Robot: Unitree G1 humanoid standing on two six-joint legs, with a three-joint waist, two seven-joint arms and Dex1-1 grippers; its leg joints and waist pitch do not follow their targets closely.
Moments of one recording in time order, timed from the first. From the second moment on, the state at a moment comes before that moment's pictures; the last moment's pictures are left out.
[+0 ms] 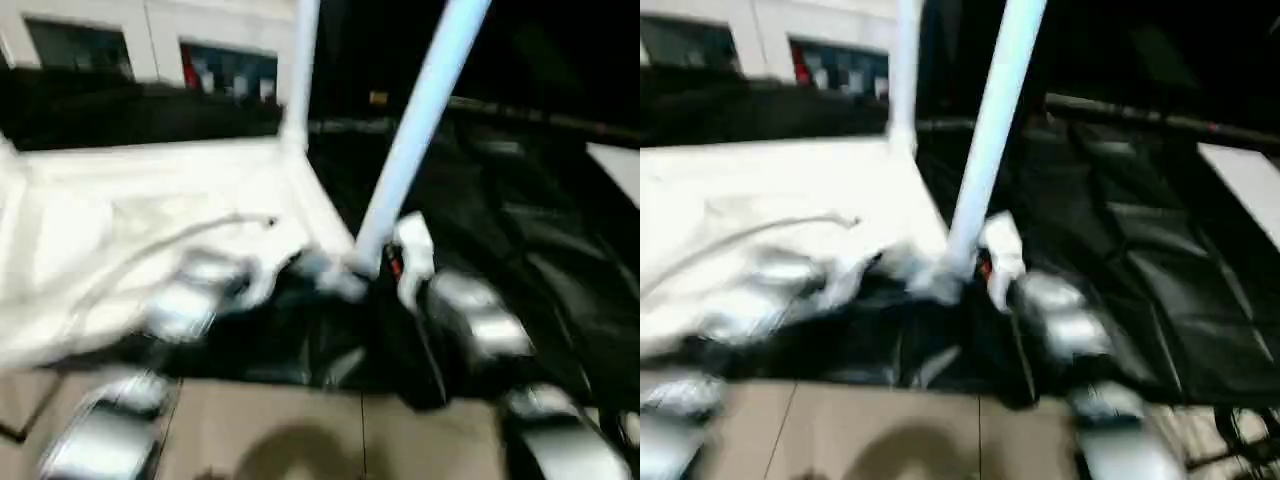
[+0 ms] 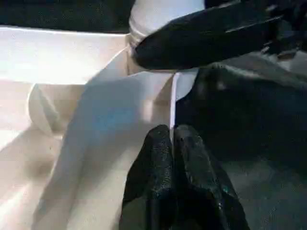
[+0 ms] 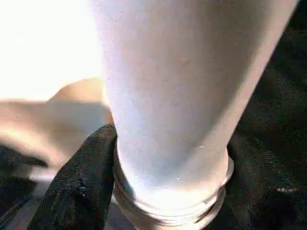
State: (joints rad) left arm -0.67 0.18 -0.26 0.57 0.07 0.39 -0.79; right arm -0.64 -0.06 -0.02 0.83 0.11 0.12 0.39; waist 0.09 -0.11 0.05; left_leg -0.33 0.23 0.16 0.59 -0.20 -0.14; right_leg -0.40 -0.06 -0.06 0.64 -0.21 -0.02
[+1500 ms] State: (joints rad) left arm -0.59 0.42 -0.29 0.45 -0.01 0.25 -1.23; right arm -0.50 -0.30 0.16 0.57 0.15 0.11 1.07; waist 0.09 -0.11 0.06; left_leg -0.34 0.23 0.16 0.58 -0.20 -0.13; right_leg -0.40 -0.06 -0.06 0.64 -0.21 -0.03
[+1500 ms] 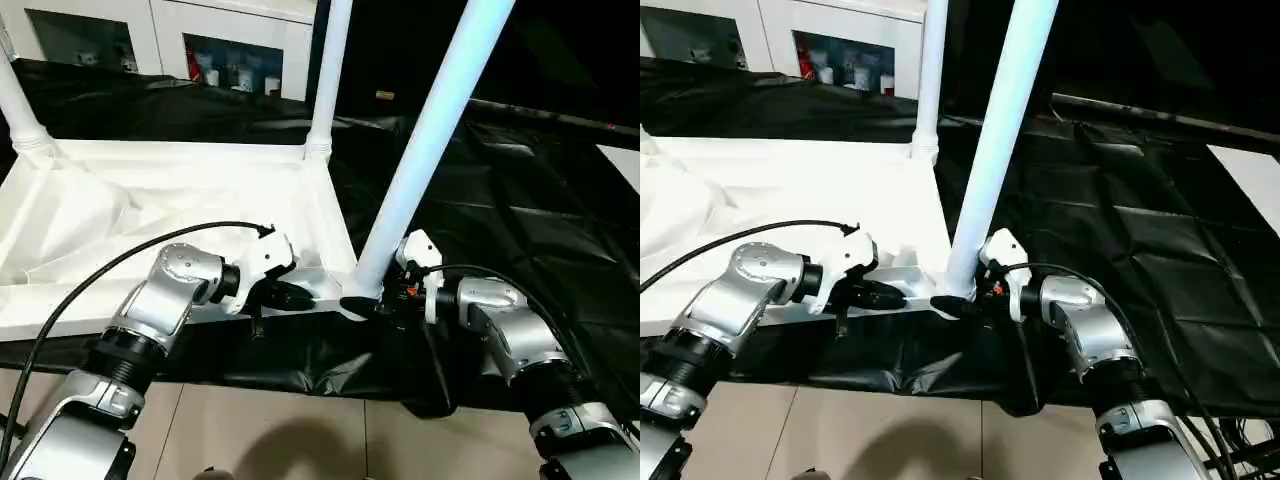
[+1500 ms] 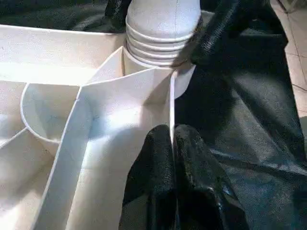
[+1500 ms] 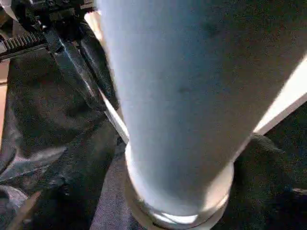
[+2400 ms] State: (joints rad) left arm -0.73 0.18 -0.27 0.68 0.07 0.32 -0.81; right arm -0.60 -0.07 -0.03 0.76 0.14 0.14 0.40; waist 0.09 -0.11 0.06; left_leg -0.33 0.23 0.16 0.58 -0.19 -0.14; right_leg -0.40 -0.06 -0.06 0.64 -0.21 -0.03
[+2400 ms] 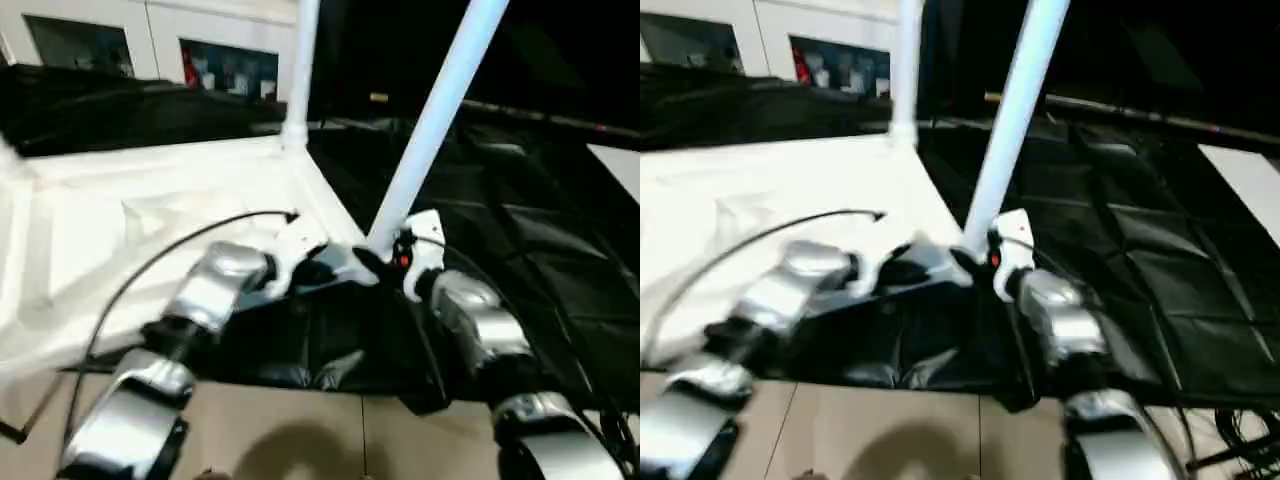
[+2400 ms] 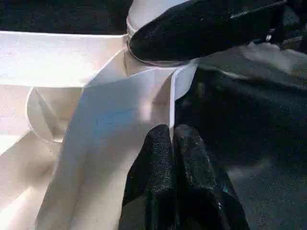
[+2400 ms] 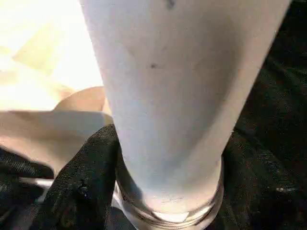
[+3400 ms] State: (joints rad) left arm -0.69 0.35 -0.28 0.62 0.03 0.23 -1.09; right arm -0.48 -0.28 0.09 0.55 0.14 0.12 0.89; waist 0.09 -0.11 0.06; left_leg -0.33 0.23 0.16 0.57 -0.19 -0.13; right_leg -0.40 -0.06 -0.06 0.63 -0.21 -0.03
